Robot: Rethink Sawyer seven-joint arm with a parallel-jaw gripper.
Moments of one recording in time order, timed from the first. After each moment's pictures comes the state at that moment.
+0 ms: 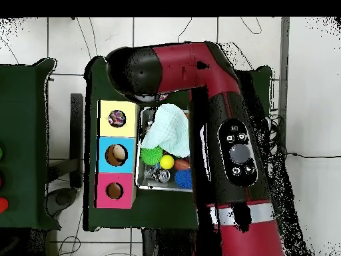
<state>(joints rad) -0.33 -0.63 0.46 1.08 -0.41 1.05 1.90</state>
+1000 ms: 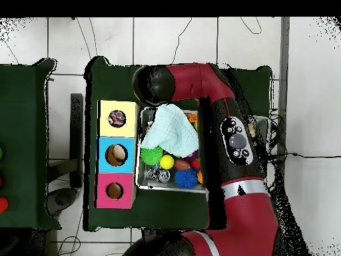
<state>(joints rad) -0.36 -0.46 0.46 1.09 -0.42 0.80 1.90</state>
